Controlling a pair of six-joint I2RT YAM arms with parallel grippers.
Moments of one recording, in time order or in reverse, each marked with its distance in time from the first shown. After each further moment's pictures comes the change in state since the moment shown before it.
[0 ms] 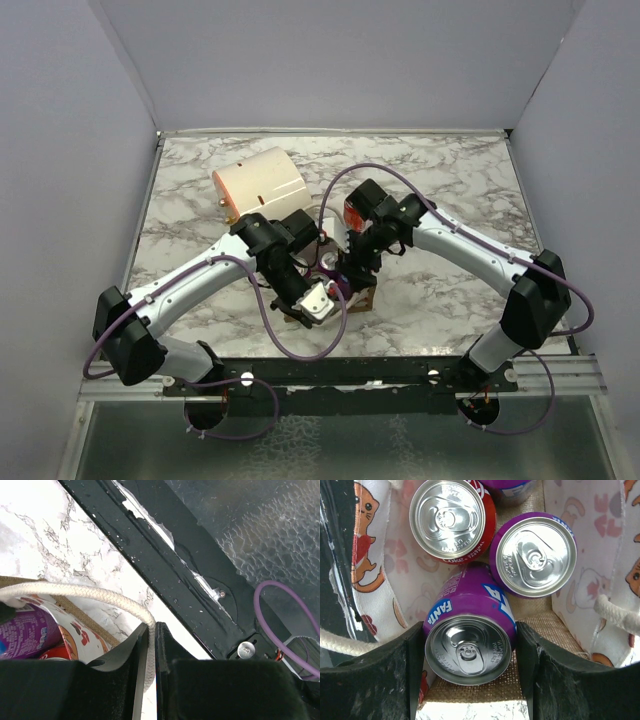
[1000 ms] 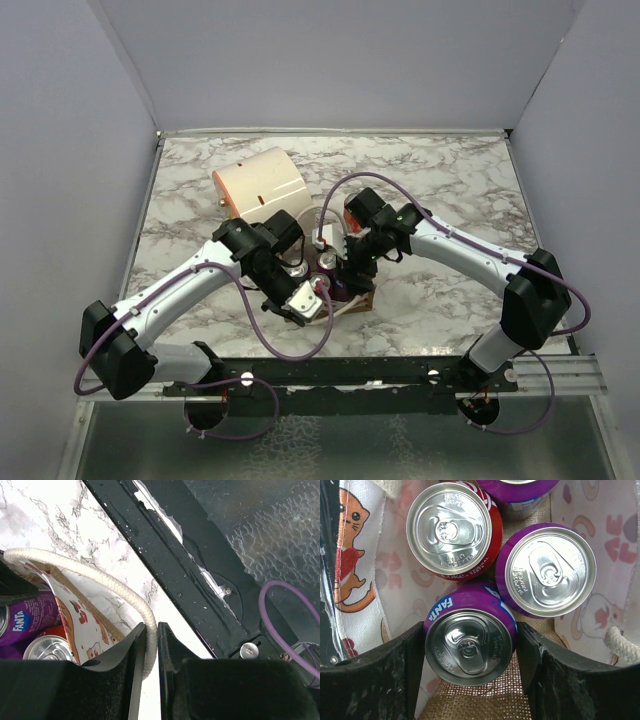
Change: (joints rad) left arm 0.079 -0.096 -0.095 0.052 0.013 -0.003; right arm 0.010 -0.005 -0.115 0.154 -0.048 -0.015
